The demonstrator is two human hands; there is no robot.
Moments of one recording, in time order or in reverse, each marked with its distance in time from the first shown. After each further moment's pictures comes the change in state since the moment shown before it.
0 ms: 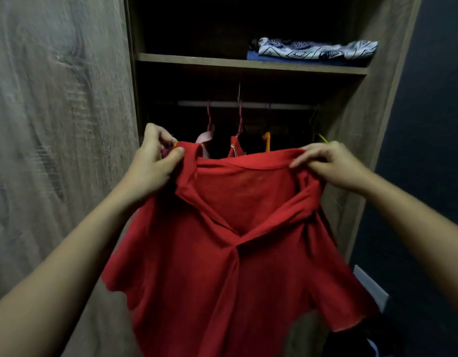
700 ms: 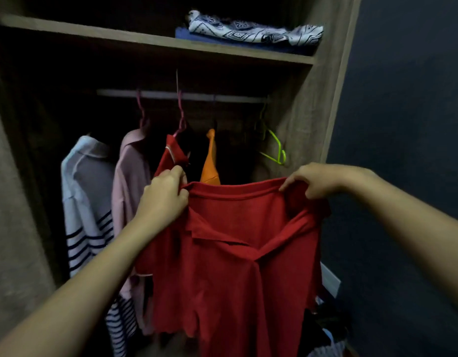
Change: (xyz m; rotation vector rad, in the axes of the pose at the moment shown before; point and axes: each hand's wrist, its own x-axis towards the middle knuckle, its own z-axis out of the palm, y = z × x) left_hand 0.025 -0.033 0.177 0.516 -0.233 0.032; right_hand 0.006 0.103 -0.056 -0.594 -0.665 0.362
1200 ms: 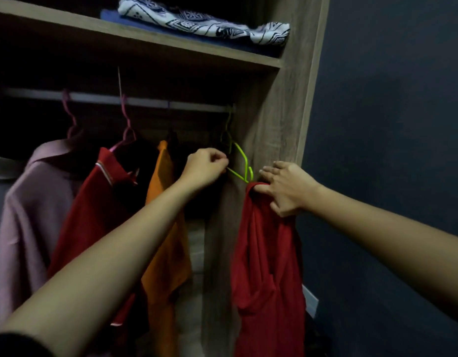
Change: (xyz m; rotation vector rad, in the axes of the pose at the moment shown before) left_hand 0.157 0.112 0.116 -0.573 -0.149 -0.037; right_hand 0.081 0.083 0.023 -0.870 0.272 -0.035
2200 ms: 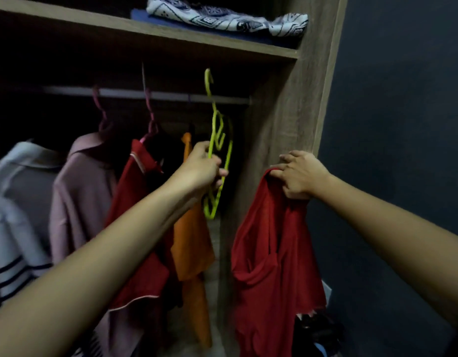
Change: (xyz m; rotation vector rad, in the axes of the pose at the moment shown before) left_hand -0.074 0.022 -0.045 -0.484 0.009 -0.231; right_hand 0.005 -0.006 -0.004 0.085 -0.057 0.099
